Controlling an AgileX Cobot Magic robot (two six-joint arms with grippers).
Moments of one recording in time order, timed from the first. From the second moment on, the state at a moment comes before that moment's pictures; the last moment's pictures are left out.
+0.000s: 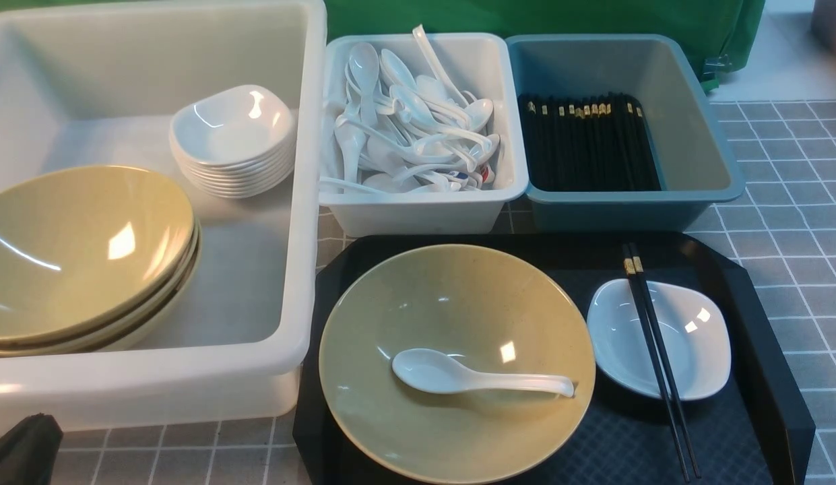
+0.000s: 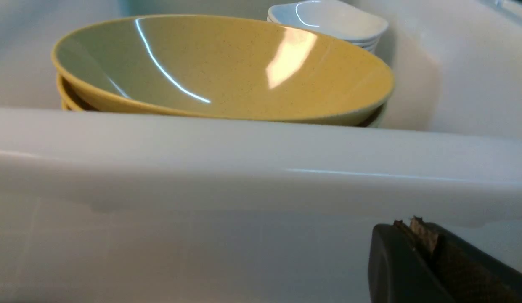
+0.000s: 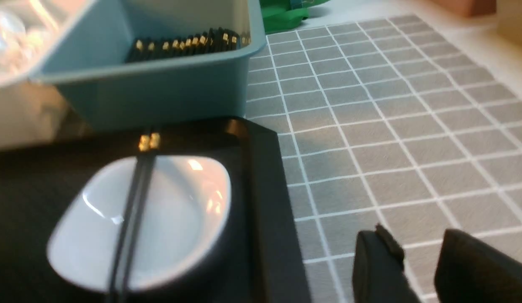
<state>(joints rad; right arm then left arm) -0.08 -0.01 0.03 -0.07 0.32 0.32 0.02 -0.01 0.03 -0.19 0.28 -0.01</state>
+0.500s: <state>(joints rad) -0.08 -0.01 0.03 0.03 0.32 1.17 0.02 -0.01 0.03 -1.11 0.20 -0.50</state>
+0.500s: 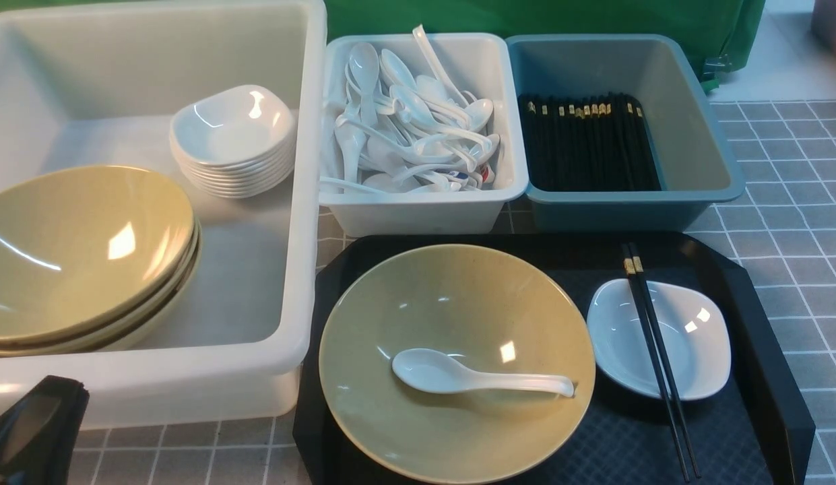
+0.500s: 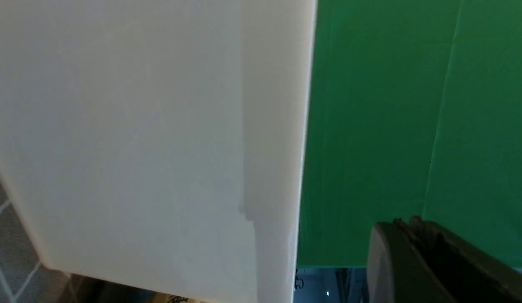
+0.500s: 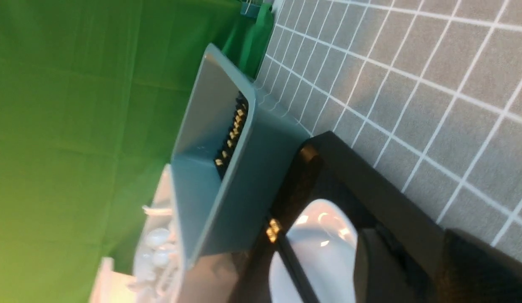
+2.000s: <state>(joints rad) 0.31 1.37 -1.04 0.09 1.03 -0.15 -0.63 1.20 -1.12 -0.11 1.01 0.22</state>
